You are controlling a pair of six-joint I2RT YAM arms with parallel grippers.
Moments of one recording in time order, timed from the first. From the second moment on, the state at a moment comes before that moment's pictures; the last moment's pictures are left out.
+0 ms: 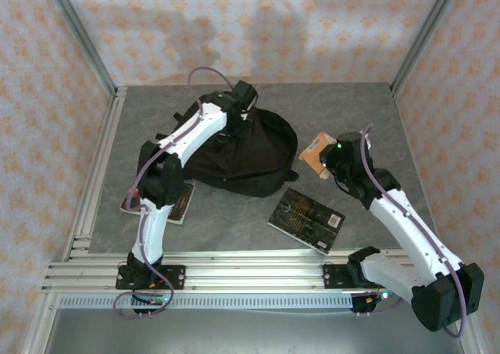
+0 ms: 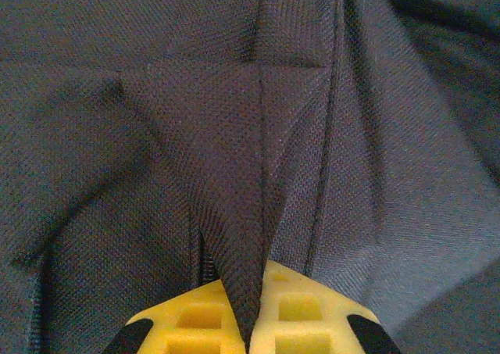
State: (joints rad) left arm -0.47 2.13 2.03 -1.09 -0.07 -0.32; right arm 0.36 1.01 0.89 -0.56 0.13 0.98
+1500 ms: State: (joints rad) left arm -0.54 1.77 2.04 -1.05 0.21 -0.42; right arm 0.35 1.25 0.89 -0.05 -0.31 1.19
